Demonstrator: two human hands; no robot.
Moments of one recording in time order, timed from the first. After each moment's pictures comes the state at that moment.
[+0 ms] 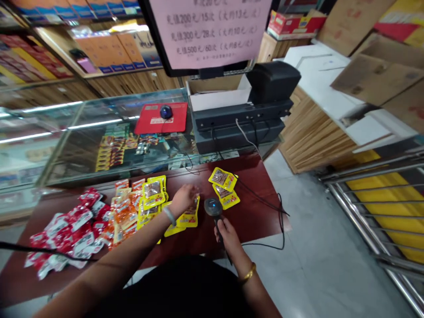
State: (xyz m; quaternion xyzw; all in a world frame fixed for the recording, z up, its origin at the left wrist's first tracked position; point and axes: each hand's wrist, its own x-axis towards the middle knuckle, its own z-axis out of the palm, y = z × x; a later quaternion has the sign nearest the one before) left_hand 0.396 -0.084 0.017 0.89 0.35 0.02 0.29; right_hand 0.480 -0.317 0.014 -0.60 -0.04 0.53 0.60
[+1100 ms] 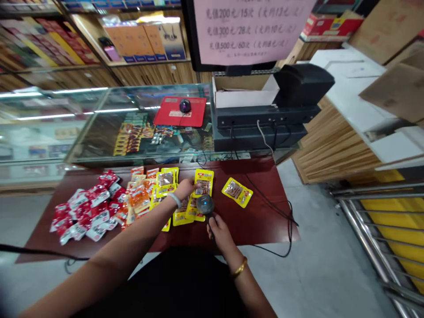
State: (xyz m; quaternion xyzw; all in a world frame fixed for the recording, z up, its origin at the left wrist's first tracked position) left_hand 0.375 -0.043 -0.008 0.81 0.45 -0.05 0.37; right_hand 0.447 -0.284 0.020 -0.58 -0.11 0.59 0.55
